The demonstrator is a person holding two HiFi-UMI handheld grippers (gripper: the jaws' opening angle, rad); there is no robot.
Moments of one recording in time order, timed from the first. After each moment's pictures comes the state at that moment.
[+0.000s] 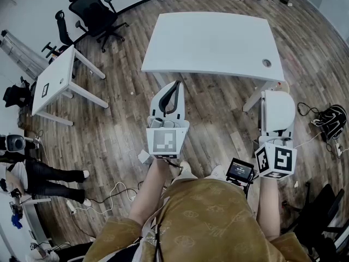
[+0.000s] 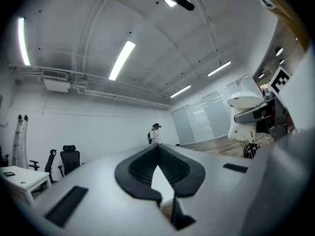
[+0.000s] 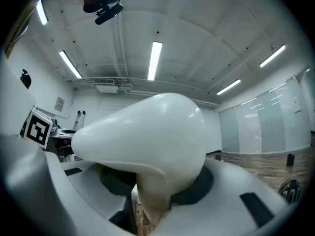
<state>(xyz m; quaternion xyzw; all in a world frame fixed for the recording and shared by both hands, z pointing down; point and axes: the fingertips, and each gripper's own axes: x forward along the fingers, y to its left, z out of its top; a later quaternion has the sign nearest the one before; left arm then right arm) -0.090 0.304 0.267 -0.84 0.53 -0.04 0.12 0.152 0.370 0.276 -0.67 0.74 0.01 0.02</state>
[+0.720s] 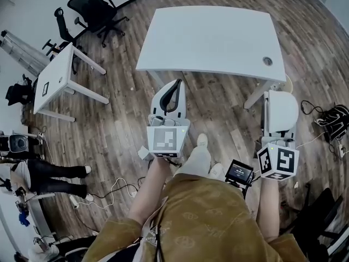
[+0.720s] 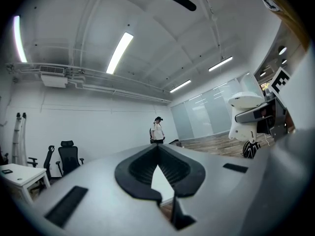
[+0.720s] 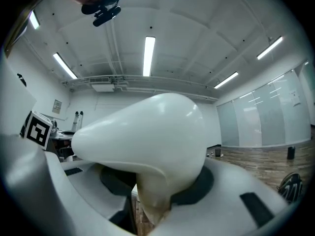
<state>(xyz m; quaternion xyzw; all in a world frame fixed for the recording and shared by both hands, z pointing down) -0.043 0.273 0.293 -0.84 0.53 -0.07 0.10 0.202 0.341 0.304 -0.67 0.74 -0.02 0.01</state>
